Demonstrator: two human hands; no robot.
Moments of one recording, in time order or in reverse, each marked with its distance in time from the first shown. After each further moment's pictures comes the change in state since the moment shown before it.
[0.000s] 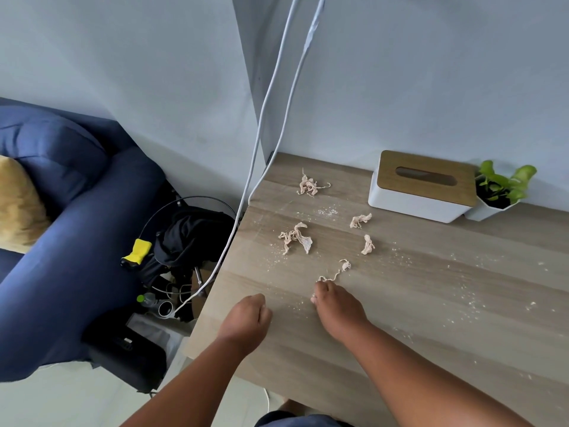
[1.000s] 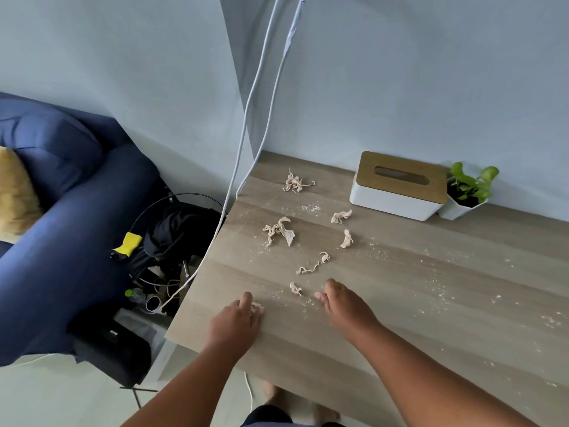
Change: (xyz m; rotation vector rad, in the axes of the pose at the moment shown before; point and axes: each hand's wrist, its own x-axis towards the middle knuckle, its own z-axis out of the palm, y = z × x) left_hand -0.029 0.001 0.049 0.254 0.102 -0.041; right_hand -0.052 0.046 -0.027 0.117 0.031 0.005
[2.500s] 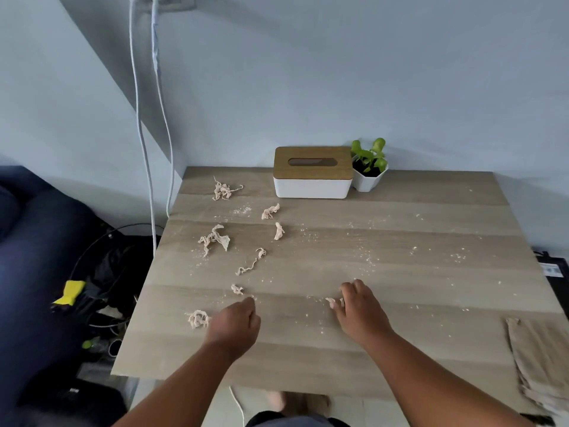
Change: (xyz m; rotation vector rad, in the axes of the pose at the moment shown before) left_hand -0.010 0.119 0.000 -0.031 -0.113 0.258; right_hand -0.111 0.128 -0.005 0.034 0.229 0.325
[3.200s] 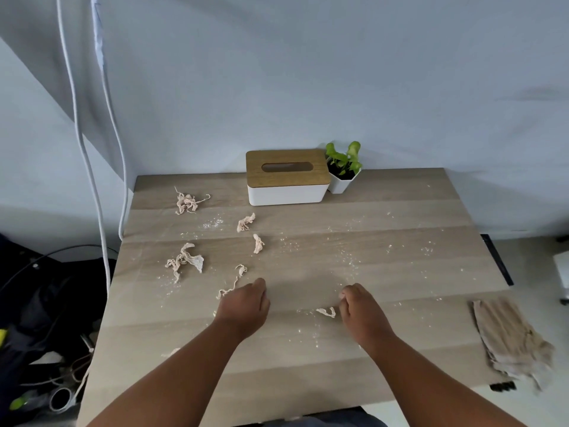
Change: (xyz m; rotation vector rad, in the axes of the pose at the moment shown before) left_hand 0.101 0.017 0.005 0.007 -0.103 0.280; right_hand 0.007 -0.008 -0.020 0.112 0.093 0.247
